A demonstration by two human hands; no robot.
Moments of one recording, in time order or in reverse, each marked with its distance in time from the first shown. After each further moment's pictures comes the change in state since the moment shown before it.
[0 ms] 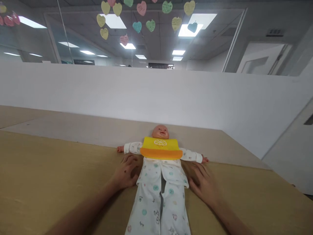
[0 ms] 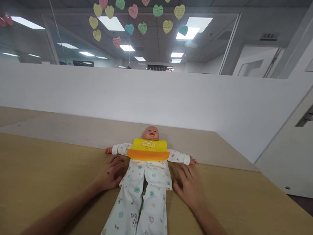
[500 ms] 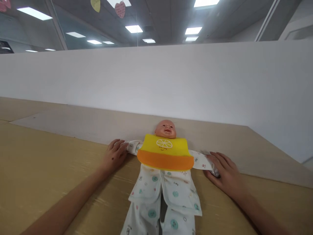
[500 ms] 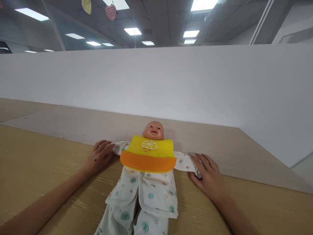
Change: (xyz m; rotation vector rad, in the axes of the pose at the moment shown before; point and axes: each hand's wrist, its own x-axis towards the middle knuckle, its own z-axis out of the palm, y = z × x) left_hand 0.026 -0.092 0.011 0.421 0.276 0.042; right_hand 0.039 0.100 0.034 -0.102 0.074 -0.111
